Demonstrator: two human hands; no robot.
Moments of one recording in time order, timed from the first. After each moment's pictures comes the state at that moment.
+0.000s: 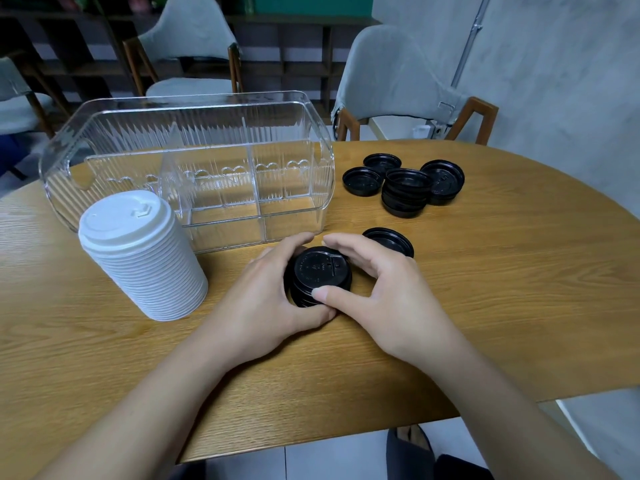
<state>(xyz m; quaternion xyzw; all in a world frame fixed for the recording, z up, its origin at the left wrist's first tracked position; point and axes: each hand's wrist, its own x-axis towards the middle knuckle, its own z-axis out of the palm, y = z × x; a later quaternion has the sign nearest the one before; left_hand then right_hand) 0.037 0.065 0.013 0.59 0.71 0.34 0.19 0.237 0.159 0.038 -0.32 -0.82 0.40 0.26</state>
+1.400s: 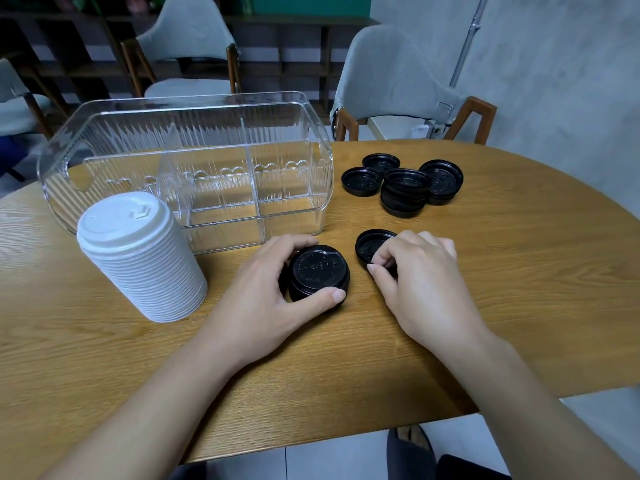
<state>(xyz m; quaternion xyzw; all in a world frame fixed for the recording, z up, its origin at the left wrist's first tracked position) 0.045 0.062 0.021 0.59 0.68 0.41 0.16 0.255 0.187 0.030 -0.42 -0.87 0.07 0.23</state>
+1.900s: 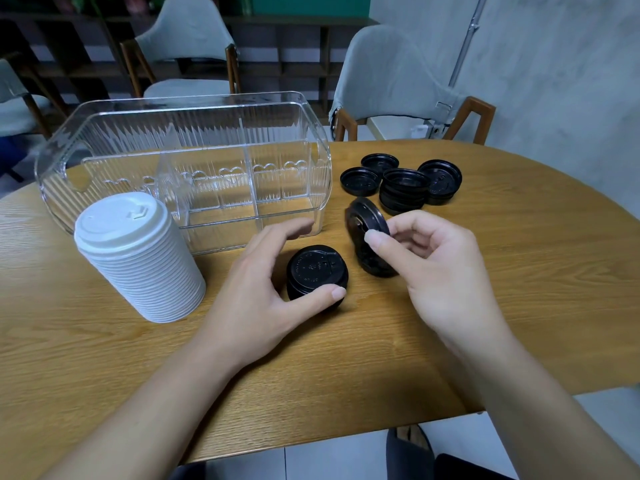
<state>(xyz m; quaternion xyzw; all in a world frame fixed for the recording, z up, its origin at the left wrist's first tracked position) 0.049 0.059 0.026 0.59 0.66 0.45 0.12 0.260 0.176 0.059 -0.37 -0.70 0.46 0.41</state>
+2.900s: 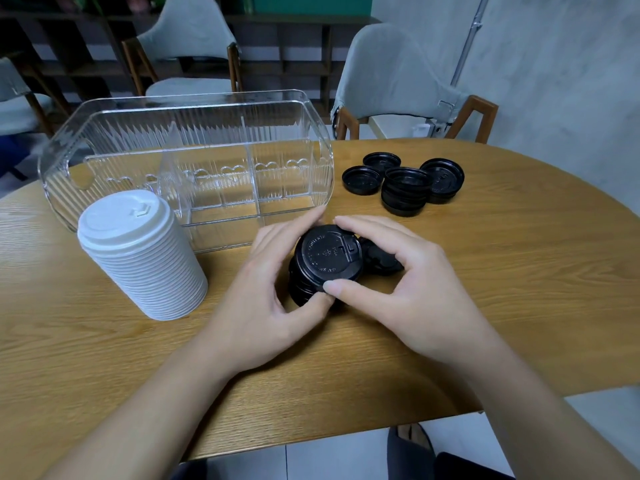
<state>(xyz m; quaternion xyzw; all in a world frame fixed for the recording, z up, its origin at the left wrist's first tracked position) 0.051 0.055 0.026 0.65 0.59 0.47 0.13 0.257 0.163 0.057 -0.25 -0.85 0.34 0.32</state>
